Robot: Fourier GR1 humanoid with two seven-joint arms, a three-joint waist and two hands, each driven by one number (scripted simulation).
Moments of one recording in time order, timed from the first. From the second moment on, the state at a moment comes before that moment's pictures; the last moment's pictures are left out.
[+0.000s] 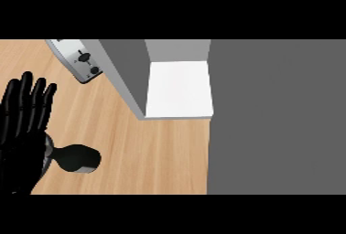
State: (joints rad) left arm 0.00 0.09 -0.02 -2.10 0.03 0.01 0.00; right arm 0.02 -0.13 0.02 -2.10 -0.02 0.01 0.00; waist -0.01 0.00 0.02
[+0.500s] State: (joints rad) left arm -0.07 0.16 -0.06 -2.02 0.29 -0.20 0.16; right arm 0.16 -0.13 0.13 -2.21 -0.09 0.11 0.03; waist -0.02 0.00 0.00
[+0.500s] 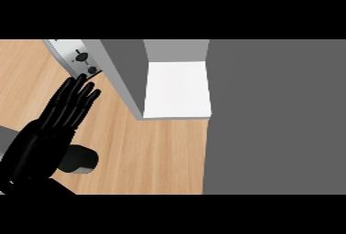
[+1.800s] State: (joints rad) left arm -0.09 0.20 -0.17 -2.37 0.46 0.09 0.73; right arm 0.28 -0.15 0.32 -2.50 -0.10 0.08 0.31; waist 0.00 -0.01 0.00
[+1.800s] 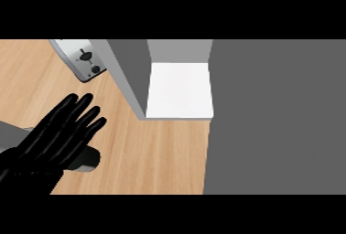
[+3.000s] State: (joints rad) left arm -0.12 0.32 0.13 -2.36 0.45 0.08 0.77; right arm 0.22 -0.17 0.35 -2.52 -0.07 0.01 0.39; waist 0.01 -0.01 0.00
